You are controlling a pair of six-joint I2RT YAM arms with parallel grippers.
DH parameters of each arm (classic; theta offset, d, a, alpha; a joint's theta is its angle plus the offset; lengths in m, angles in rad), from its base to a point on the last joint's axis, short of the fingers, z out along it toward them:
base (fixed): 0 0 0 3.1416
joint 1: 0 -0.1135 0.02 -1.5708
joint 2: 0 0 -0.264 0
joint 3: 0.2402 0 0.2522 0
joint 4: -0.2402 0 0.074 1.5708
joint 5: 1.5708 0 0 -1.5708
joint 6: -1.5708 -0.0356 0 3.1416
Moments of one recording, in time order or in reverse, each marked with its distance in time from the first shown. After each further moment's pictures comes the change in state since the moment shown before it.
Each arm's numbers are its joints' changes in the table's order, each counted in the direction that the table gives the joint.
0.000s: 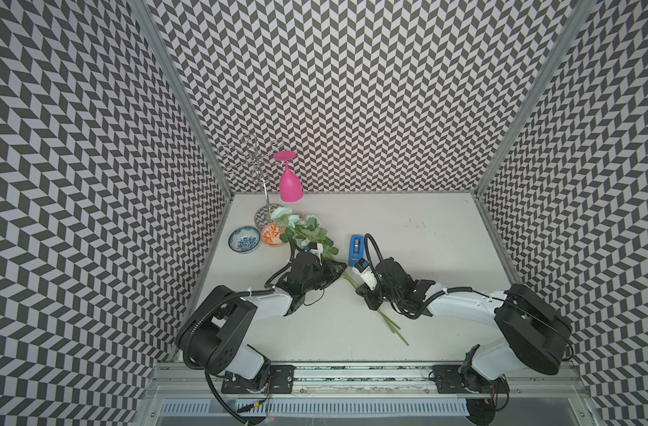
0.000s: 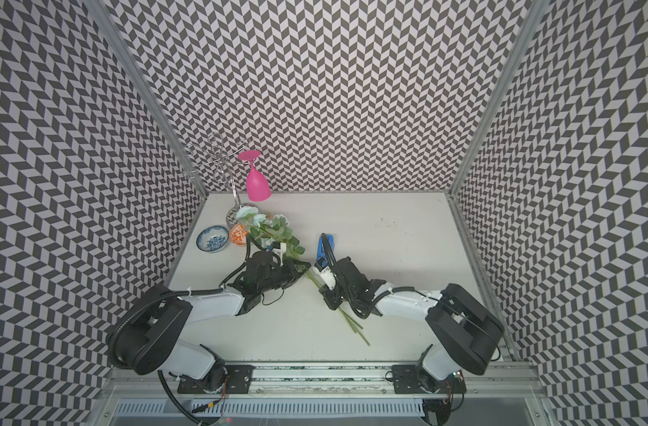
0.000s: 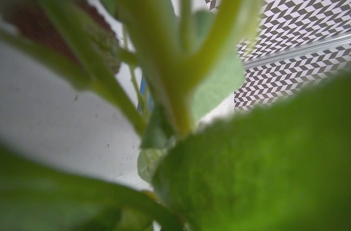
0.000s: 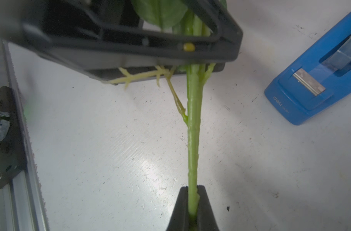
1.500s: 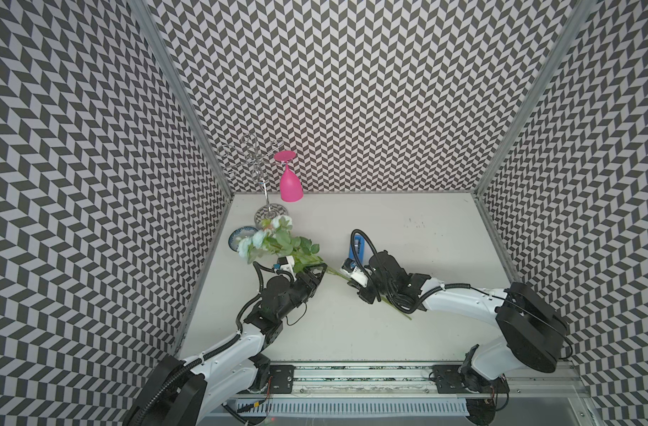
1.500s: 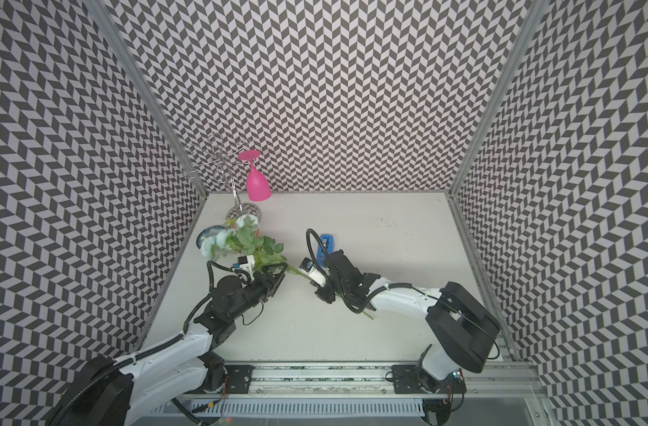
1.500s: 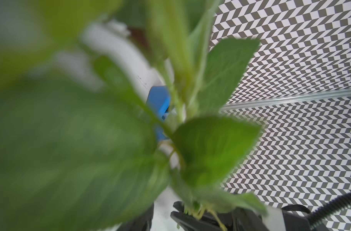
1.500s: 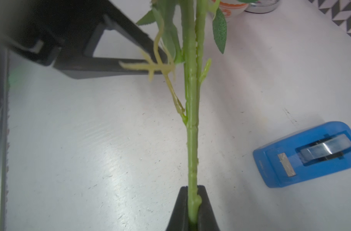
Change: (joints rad) left arm -0.028 0.509 -0.306 0.011 -0.157 0.213; right arm -0.035 -0.021 0.102 -0.025 -0.006 0.380
